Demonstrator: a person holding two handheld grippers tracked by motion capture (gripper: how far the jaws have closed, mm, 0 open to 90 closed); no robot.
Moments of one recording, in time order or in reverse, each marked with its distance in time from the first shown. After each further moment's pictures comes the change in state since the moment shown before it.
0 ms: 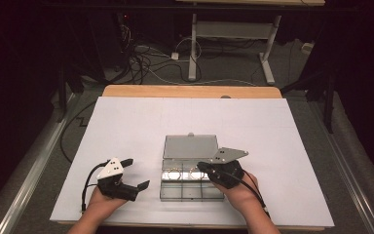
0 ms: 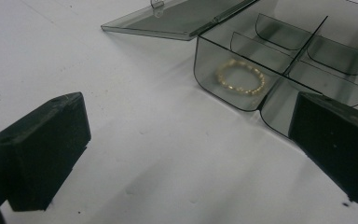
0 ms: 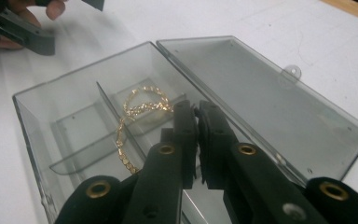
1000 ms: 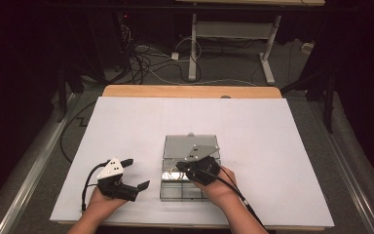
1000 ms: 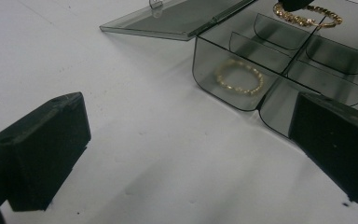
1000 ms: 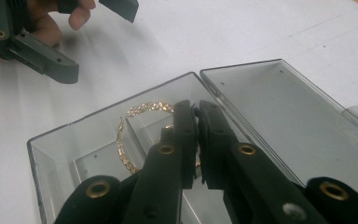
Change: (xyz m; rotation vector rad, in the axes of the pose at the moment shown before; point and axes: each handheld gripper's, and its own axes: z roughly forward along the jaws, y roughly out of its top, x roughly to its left) left arm 0.000 0.000 0.000 0.000 -0.004 0.005; right arm 0.025 0.032 0.044 0.040 0.065 -0.055
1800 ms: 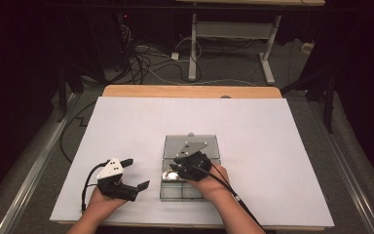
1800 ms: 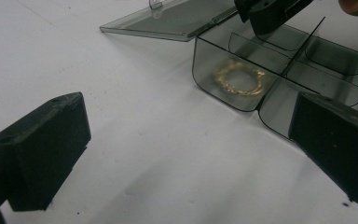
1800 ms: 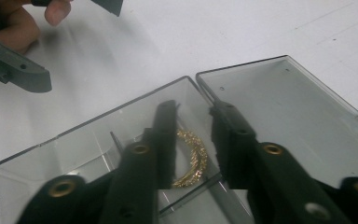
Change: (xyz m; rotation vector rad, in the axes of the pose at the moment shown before) left arm 0.000 0.000 0.000 -0.003 -0.002 -0.002; right arm -0.003 0.008 0.023 0.048 -0.011 0.014
